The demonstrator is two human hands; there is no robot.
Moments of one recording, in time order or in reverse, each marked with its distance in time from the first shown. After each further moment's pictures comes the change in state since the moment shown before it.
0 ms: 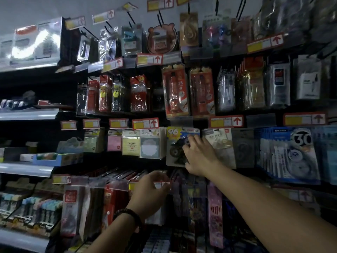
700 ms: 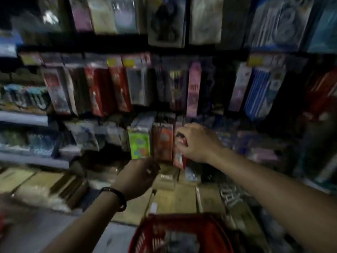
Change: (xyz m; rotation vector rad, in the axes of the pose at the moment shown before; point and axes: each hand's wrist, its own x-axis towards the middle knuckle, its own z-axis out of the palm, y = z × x) left_hand -0.276 -0.106 0.085 0.419 -0.500 -0.046; right_hand -0.318 -0.100 0.068 0.667 -0.297 0.032
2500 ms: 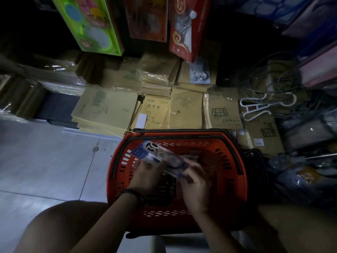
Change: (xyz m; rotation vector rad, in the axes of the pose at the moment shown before) left_hand -0.043 -0.113 0.352 -0.765 -0.516 -0.800; right_hand -0.274 0.022 0.433 0.566 0.124 0.666
